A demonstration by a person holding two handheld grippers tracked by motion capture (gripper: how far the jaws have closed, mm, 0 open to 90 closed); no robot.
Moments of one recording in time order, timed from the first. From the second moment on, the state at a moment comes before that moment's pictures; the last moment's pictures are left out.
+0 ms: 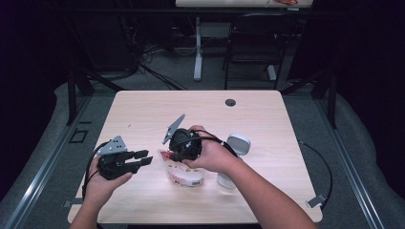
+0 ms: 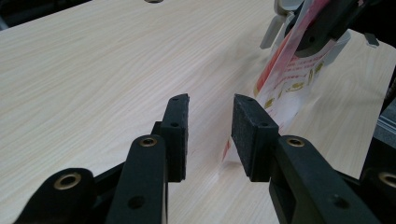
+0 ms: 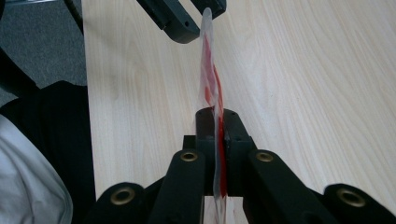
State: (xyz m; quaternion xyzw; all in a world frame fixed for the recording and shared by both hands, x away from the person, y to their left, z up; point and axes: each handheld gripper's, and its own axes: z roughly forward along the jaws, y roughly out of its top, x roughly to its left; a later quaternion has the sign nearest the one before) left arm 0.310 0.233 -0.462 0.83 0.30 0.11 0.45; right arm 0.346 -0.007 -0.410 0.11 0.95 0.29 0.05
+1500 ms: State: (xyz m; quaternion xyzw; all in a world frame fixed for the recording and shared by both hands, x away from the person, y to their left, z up) left arm 0.310 0.217 -0.470 0.84 0.27 0.10 0.46; right arm 0.335 -0.049 -0.379 0.11 0.93 0.36 0.07
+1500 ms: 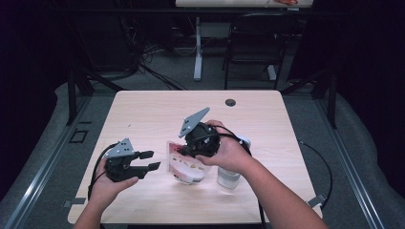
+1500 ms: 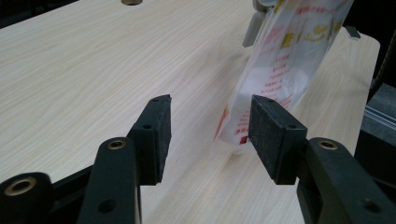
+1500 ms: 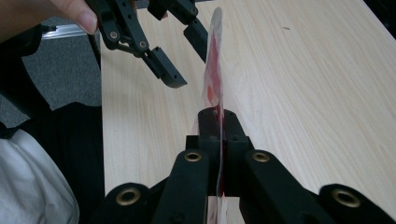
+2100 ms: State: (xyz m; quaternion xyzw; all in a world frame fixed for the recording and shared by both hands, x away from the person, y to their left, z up) left arm 0.314 0.190 -0.485 0.85 0.21 0.04 0.48; right arm 0.330 -0.062 -0.366 0.09 0.92 0.38 0.06
